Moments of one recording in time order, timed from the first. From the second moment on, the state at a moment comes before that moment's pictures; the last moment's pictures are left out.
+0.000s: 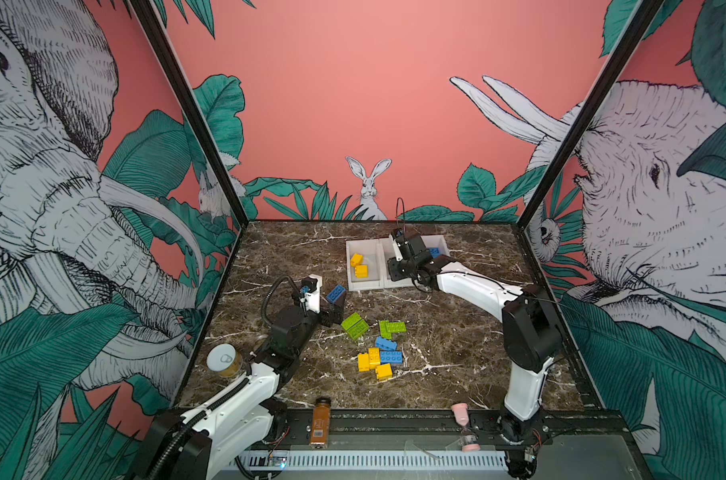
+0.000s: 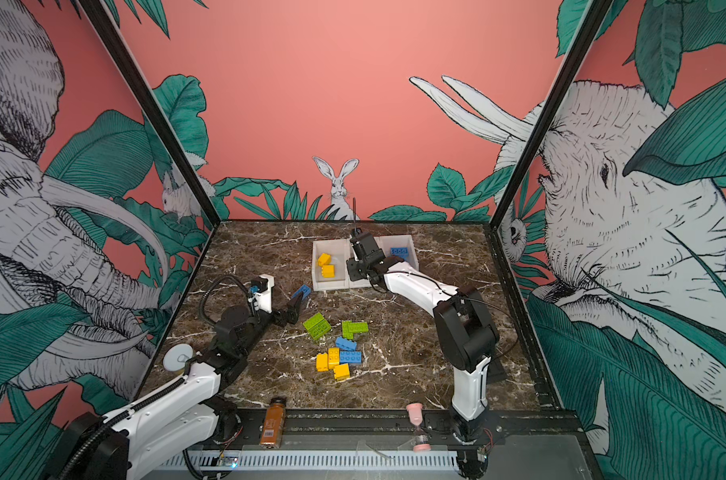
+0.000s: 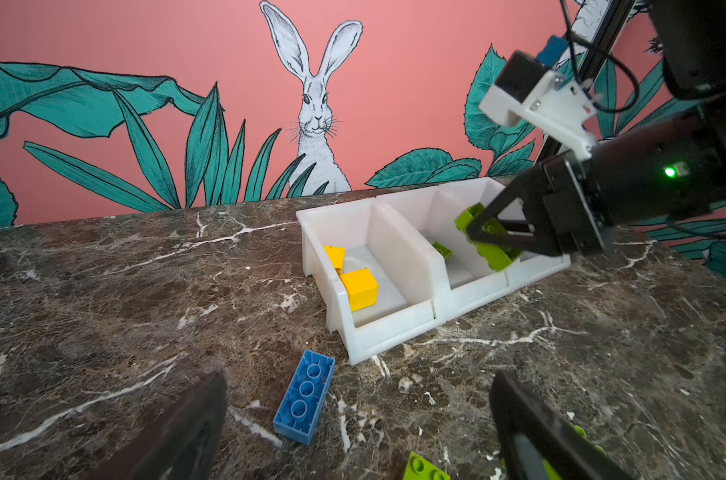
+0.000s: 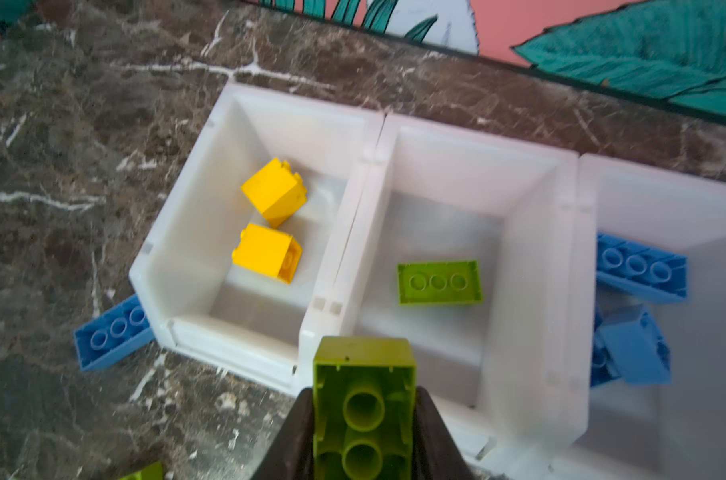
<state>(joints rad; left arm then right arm) -0.47 0.93 0.27 0.52 -0.03 -0.11 0.63 1.90 1.47 -0.31 0.11 0.19</state>
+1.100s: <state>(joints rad) -0.47 0.93 0.27 0.52 -0.04 -0.11 0.54 2.25 1.81 -0.33 0.10 0.21</state>
